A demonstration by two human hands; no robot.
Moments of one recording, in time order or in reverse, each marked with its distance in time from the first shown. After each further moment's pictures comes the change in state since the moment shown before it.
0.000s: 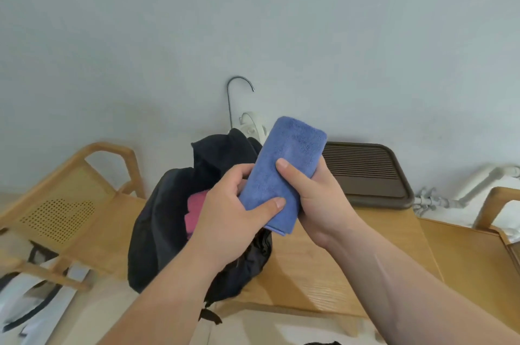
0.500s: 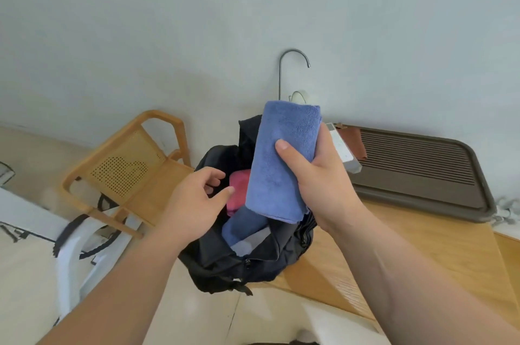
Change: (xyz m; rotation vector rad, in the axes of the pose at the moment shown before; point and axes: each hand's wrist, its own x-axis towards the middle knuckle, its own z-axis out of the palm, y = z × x) left_hand 0.019 -0.092 -0.098 0.492 0.191 -0.249; right_hand 0.050 0.030 0.050 -0.256 -0.038 -0.035
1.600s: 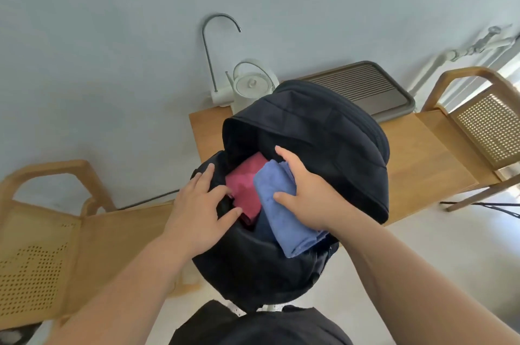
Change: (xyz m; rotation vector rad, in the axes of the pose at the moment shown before) left_hand 0.185 -0.149 -0.015 0.499 -0.587 0.717; right_hand 0.031 0.105 0.131 -0.828 0.289 0.459
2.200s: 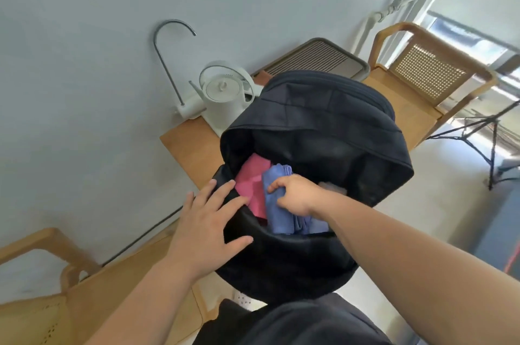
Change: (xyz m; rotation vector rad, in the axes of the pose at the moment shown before) left_hand 0.027 -0.067 -0.019 0.137 -0.072 0.471; right_hand 0.062 -0.004 0.080 0.097 -0.055 0.433
